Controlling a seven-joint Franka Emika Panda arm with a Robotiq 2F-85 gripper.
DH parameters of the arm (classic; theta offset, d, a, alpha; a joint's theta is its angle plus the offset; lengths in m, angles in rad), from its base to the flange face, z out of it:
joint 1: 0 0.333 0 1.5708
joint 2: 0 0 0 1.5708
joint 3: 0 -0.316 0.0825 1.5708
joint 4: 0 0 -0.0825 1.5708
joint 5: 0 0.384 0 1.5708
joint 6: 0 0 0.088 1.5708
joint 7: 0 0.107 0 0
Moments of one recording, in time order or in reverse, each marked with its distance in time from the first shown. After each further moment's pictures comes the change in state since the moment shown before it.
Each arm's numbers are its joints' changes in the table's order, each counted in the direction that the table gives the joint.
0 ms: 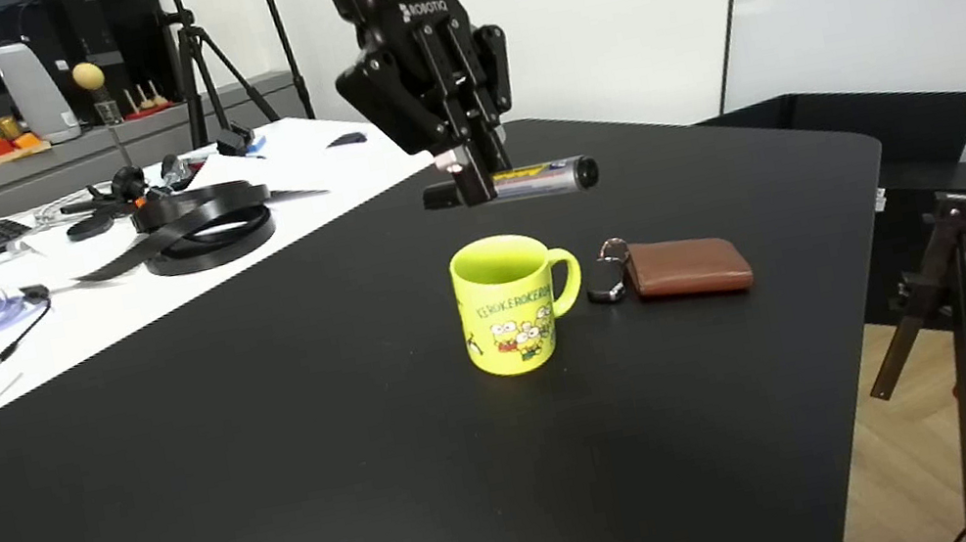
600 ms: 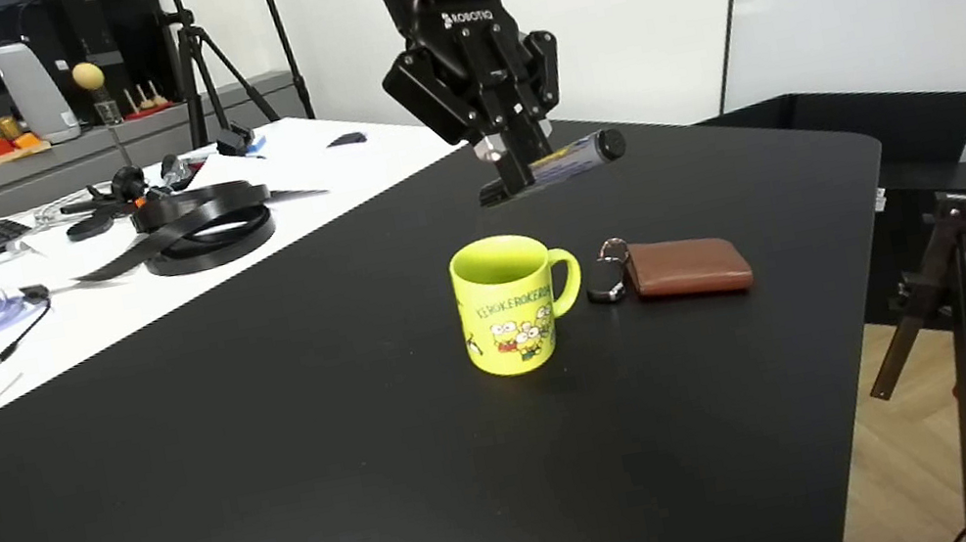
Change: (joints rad) arm -0.077 -0.108 0.053 -0.116 0.141 -0.221 0.063
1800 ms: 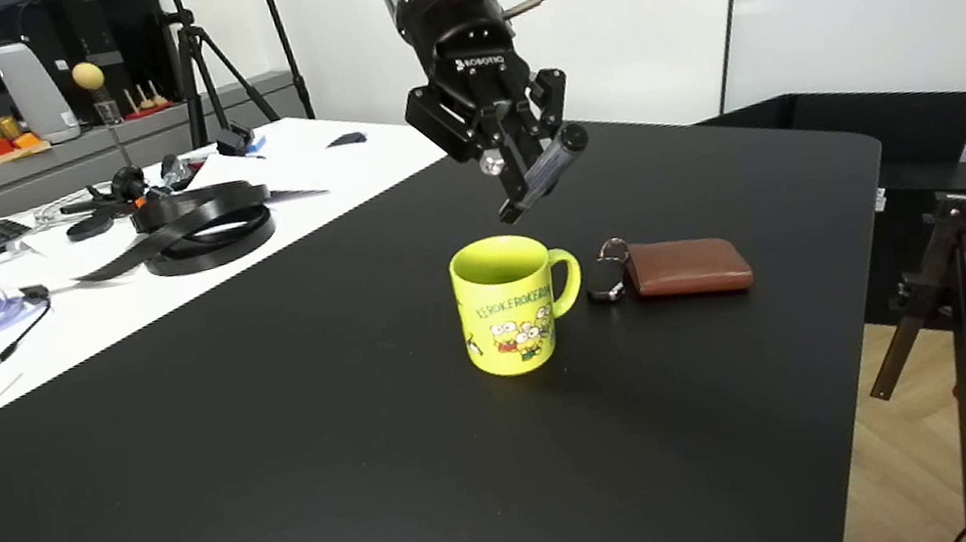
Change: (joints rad) arm -0.089 -0.265 0.062 -0.265 0.143 -0.252 0.049
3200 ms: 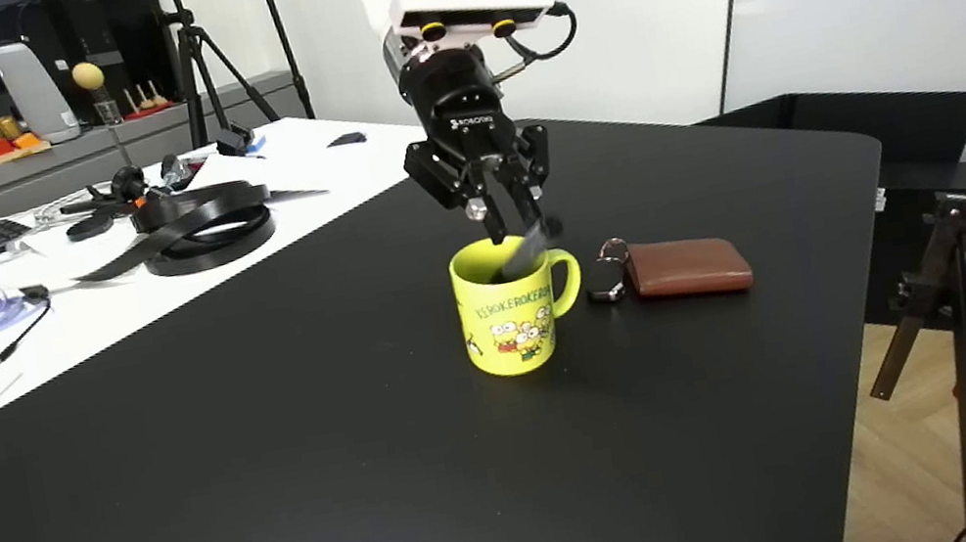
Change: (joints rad) arm -0.033 -0.226 0.001 -0.228 0.010 -0.071 -0.066
